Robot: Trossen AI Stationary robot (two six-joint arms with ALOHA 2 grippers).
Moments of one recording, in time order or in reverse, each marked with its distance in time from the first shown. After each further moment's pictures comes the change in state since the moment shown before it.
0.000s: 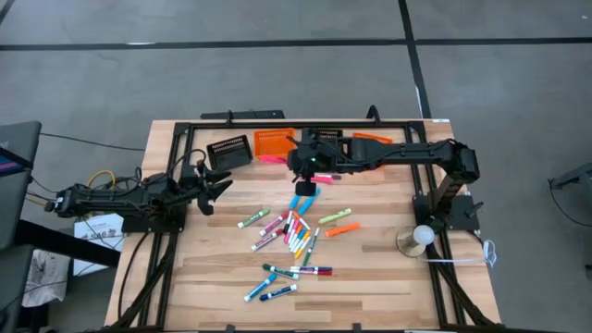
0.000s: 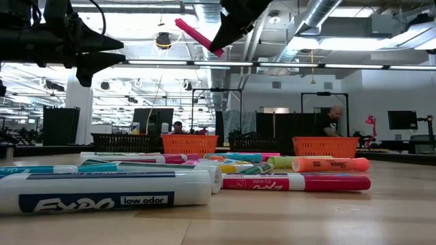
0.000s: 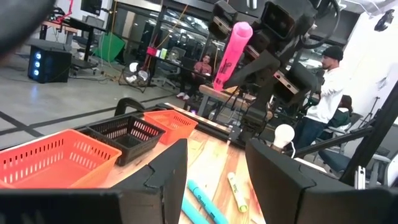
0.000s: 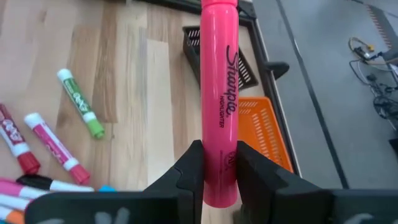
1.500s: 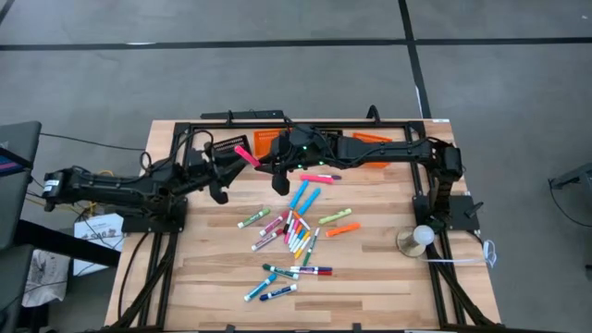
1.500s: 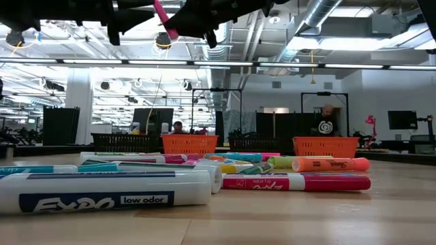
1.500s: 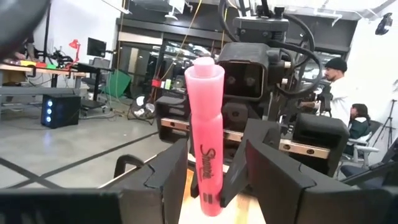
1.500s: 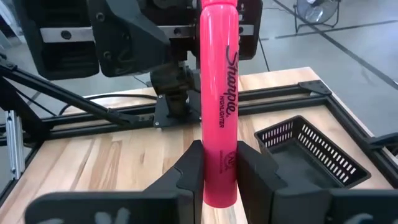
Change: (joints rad) left arm 0.004 0.513 0.328 0.304 -0.031 0.162; right arm -0.068 0.125 0.000 0.491 -0.413 0.317
